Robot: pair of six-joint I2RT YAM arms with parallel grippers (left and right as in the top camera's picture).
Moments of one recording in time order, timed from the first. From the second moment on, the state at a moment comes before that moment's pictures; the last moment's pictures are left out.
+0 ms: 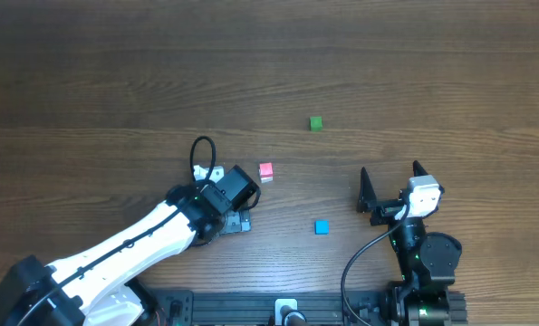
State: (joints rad) left arm -0.79 1.37 0.72 -0.78 -0.14 -0.92; right arm -0.01 0.01 0.01 -0.06 -0.16 0.04
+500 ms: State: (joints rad) left arm -0.79 1.37 0.61 -0.68 -0.09 -0.92; right arm -0.01 0.01 0.01 -0.06 -0.16 0.04
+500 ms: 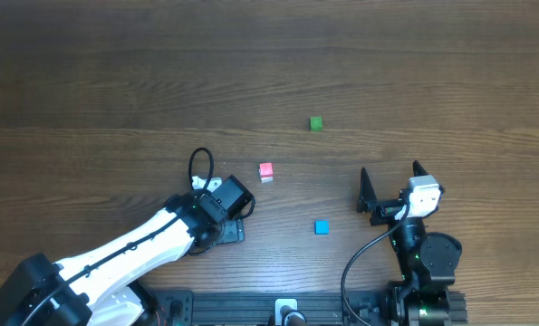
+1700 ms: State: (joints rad) left arm -0.79 1.37 0.61 -0.71 -0.10 -0.91; right arm -0.01 0.01 0.01 -0.06 -0.16 0.04
